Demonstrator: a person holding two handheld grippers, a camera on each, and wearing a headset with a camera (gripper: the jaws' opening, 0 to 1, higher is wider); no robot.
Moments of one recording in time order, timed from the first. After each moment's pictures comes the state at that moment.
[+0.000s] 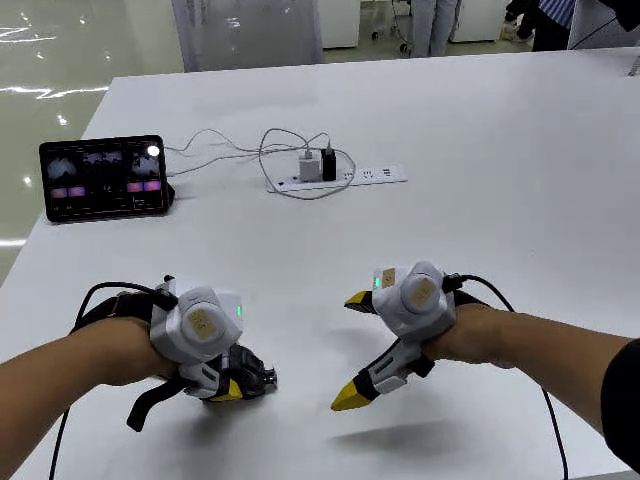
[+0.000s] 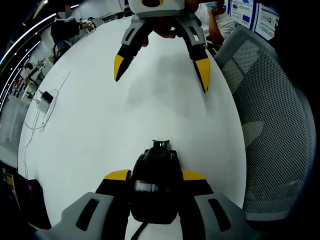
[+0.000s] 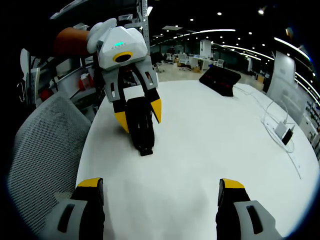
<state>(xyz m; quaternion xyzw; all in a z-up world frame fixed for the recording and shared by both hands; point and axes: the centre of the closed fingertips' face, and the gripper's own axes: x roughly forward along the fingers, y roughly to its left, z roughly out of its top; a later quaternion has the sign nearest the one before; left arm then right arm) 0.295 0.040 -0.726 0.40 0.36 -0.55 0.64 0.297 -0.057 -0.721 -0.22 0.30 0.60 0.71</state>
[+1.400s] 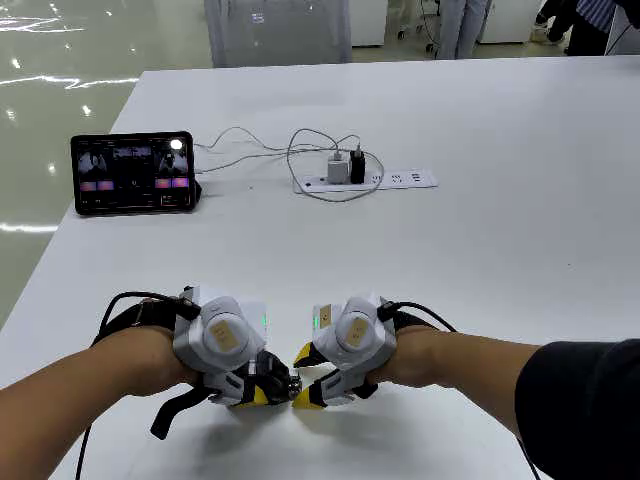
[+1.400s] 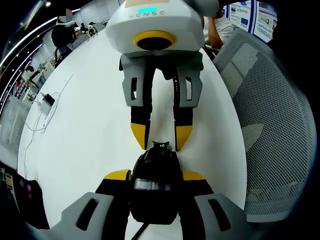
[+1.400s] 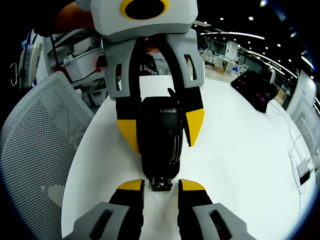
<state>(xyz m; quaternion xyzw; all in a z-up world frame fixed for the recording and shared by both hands) 0.295 0.039 -0.726 0.39 0.34 -0.55 0.65 0.282 0.022 -0.751 -0.29 0.28 0.65 0.64</state>
